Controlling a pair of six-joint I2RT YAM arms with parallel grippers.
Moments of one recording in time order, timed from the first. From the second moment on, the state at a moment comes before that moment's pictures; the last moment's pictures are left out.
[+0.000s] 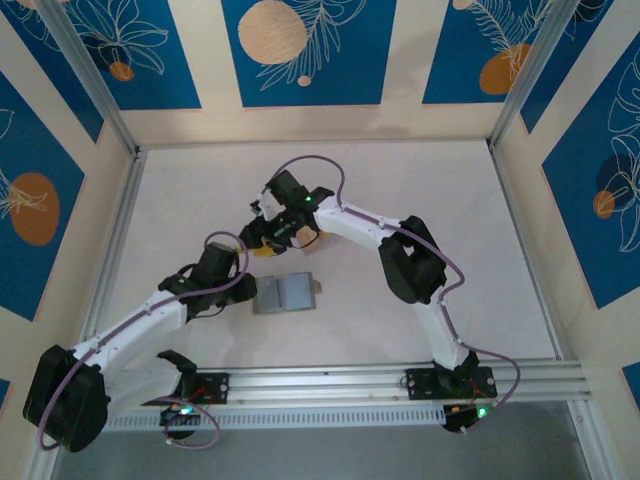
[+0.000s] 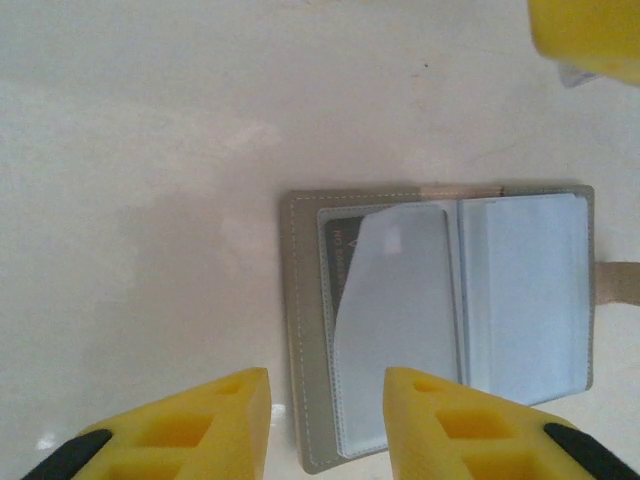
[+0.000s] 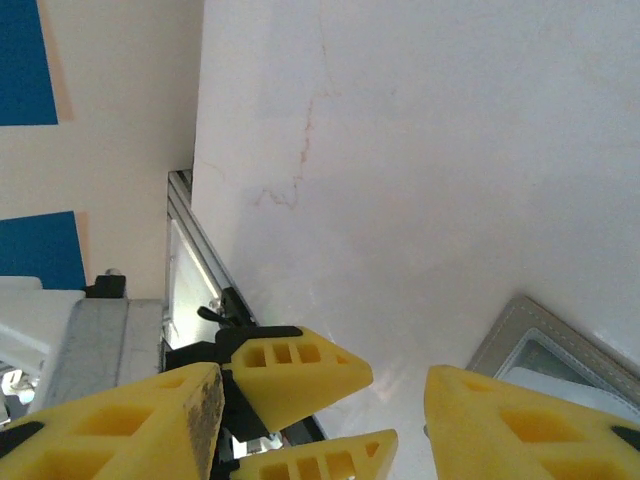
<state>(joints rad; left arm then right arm) -0.51 1.04 0.55 -0.51 0.06 -0.66 0.79 2.20 1.83 -0.60 -0.77 0.64</state>
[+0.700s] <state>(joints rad) -0.56 1.38 0.65 -0.37 0.20 -0.59 0.86 1.94 1.29 -0.67 -0.39 0.67</state>
